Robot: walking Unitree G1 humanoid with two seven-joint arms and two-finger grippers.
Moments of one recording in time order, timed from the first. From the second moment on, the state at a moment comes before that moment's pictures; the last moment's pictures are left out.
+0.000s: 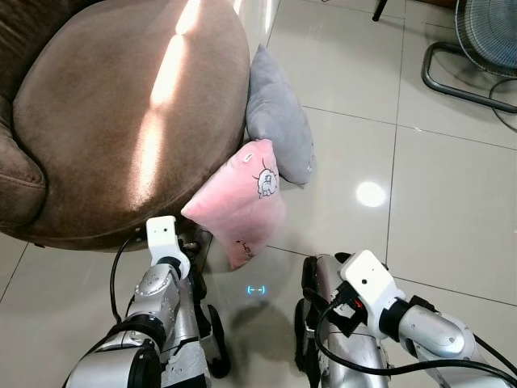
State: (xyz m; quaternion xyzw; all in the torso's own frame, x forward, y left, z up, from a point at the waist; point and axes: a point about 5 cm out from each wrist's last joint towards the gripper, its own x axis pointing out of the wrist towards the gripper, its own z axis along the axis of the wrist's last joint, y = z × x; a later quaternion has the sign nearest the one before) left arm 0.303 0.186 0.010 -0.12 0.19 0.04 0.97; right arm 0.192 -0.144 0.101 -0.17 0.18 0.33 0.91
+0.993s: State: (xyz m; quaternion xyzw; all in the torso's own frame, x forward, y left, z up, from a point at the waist) left arm 0.318 0.167 0.023 -0.20 0.15 0.03 0.97; right arm 0.162 -0.139 0.107 -0.16 0.18 0.34 0.91
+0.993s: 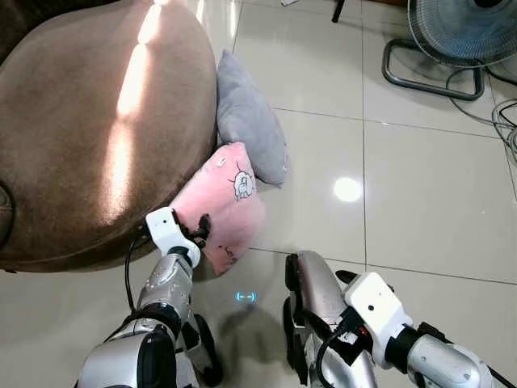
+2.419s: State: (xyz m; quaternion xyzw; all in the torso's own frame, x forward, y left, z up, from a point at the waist) left arm 0.282 0.152 0.061 0.01 0.02 -0.12 0.99; right arm 0.195 -0.147 0.074 -0.11 0.14 0.21 0.96
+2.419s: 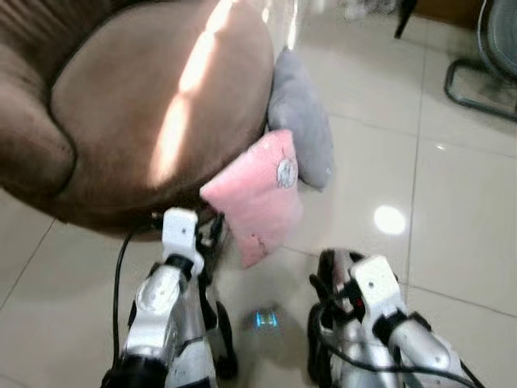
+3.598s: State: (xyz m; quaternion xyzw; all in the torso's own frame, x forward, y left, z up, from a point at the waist) left arm 0.311 0.160 0.047 0.01 0.12 -0.09 0.99; right arm 0.217 -0.155 0.070 -0.15 0.12 0.20 0.96
